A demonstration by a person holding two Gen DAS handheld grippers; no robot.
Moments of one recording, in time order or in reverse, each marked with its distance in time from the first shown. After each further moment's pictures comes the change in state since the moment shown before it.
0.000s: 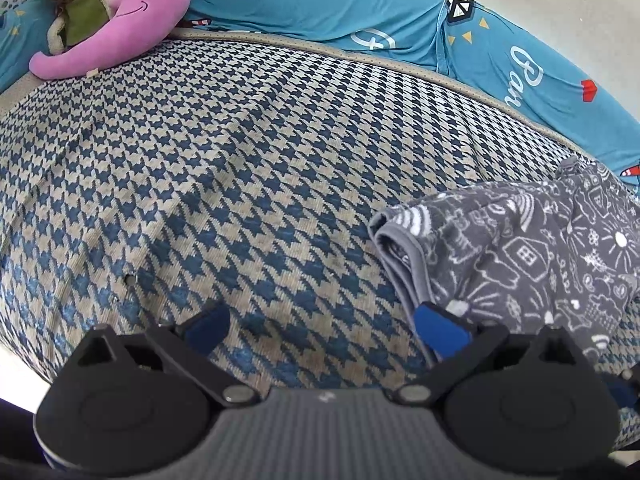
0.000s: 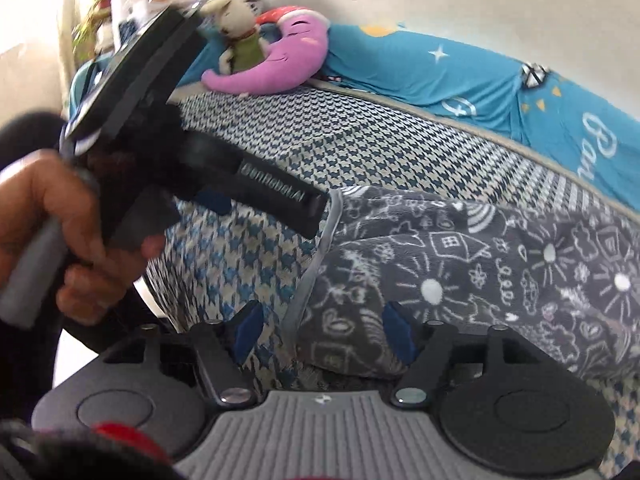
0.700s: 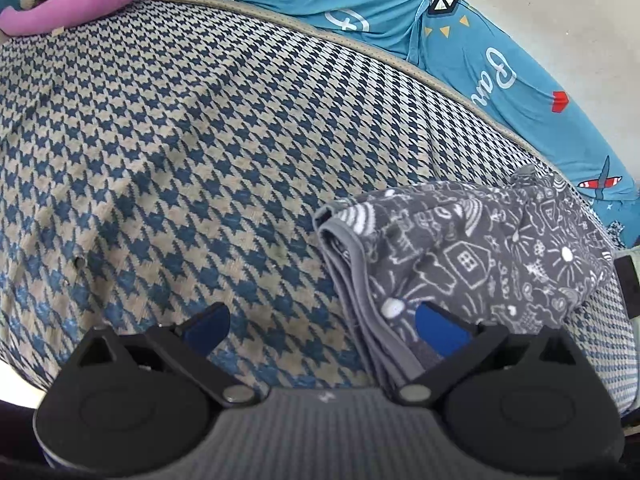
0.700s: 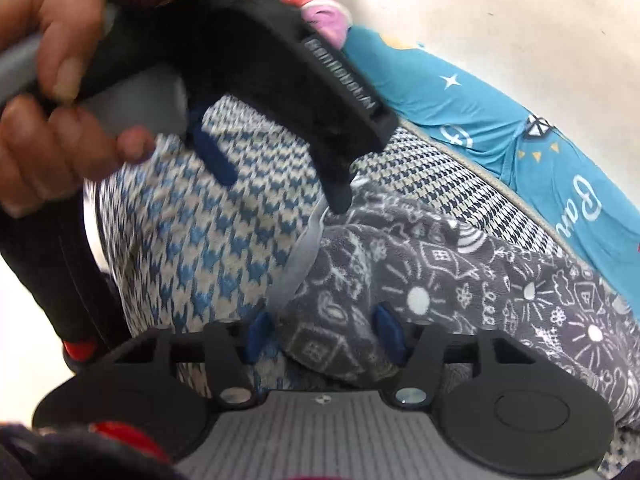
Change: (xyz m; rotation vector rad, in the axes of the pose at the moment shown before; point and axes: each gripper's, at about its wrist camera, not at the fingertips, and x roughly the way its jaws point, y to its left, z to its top) left arm -0.002 -0.001 0.014 -0.077 0.116 -0.191; right arm 0.019 0.013 -0.014 -0.168 -0.020 -0.145
